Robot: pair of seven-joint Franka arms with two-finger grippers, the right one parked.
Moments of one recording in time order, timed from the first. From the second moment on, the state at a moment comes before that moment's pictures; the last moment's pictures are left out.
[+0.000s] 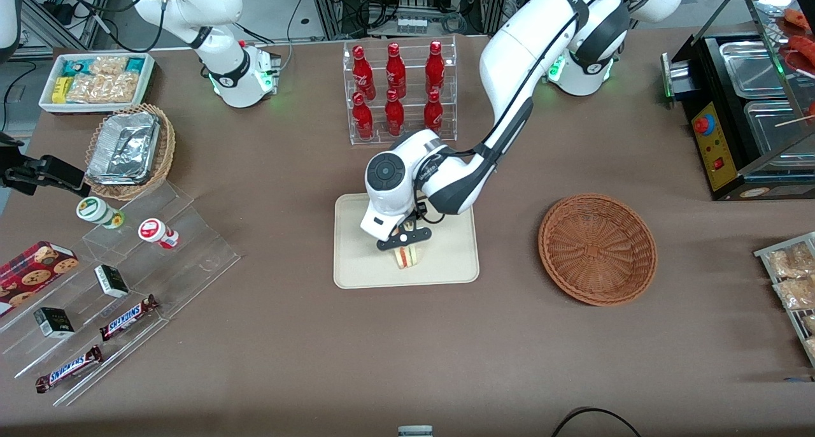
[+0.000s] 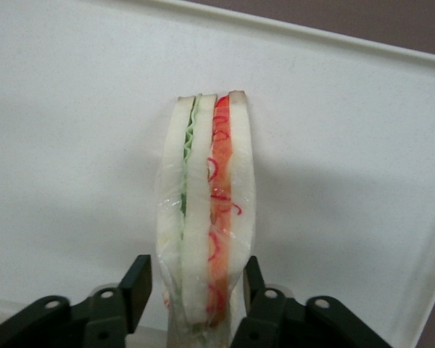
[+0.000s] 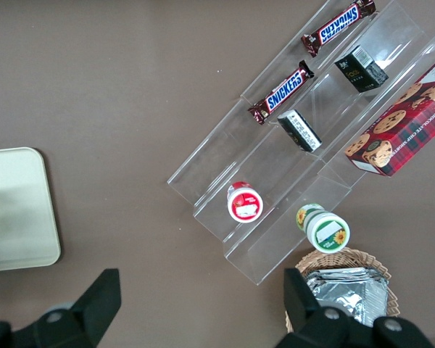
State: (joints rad) arm -0.69 0.90 -0.20 -1.19 0.12 2.04 -1.12
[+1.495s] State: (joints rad) arm -0.22 0.44 -0.18 -1.46 0.05 1.81 -0.46
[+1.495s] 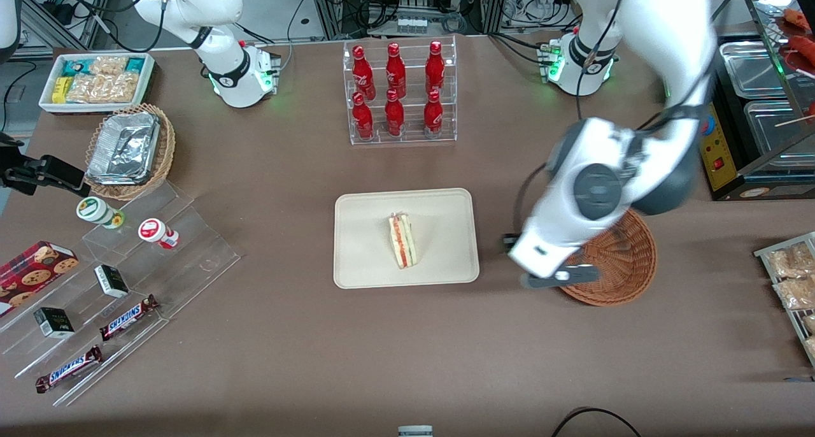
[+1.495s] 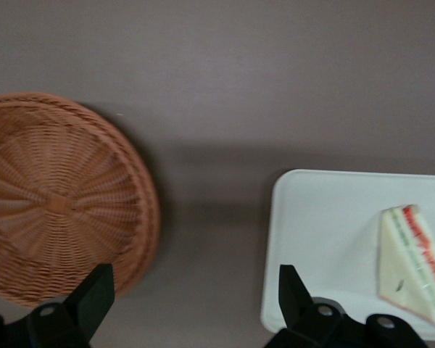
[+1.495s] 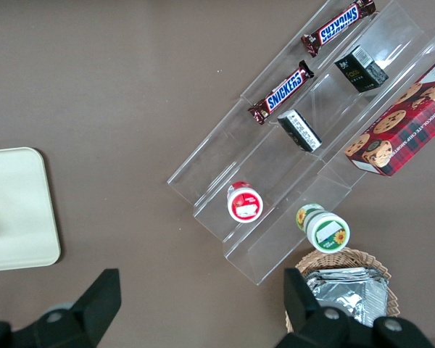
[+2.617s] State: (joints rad) arm 0.05 0.04 -0.16 -1.52 0.05 1.37 0.08
